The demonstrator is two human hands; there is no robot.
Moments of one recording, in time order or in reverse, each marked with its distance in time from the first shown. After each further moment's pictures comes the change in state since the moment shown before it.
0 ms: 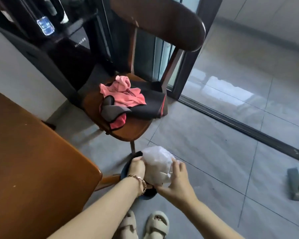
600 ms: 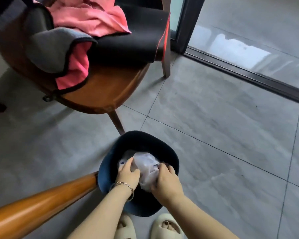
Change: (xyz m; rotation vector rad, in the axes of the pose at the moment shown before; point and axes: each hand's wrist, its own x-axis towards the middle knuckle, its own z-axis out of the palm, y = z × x) left_hand 0.317 -0.168 0.009 0.729 0.000 0.095; right_hand 0.156 0.229 0.227 -0.281 -0.311 0.307
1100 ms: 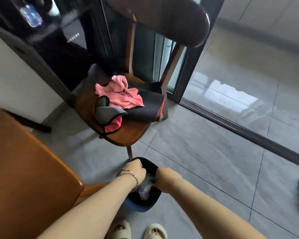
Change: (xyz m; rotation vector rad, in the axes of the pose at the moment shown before) left_hand -0.161 0.130 -0.082 0.563 -0.016 0.165; right_hand -0.109 -0.075 -0.169 -0.345 -0.242 -0.027
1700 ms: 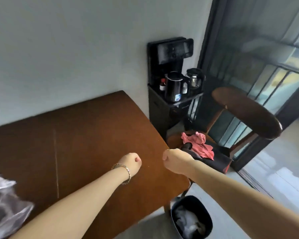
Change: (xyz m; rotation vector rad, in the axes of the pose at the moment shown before) left_hand -0.337 -0.180 -0.191 -0.476 0.582 -0.069; right_hand -0.319 -0.246 -0.115 -0.349 0.396 -0.562
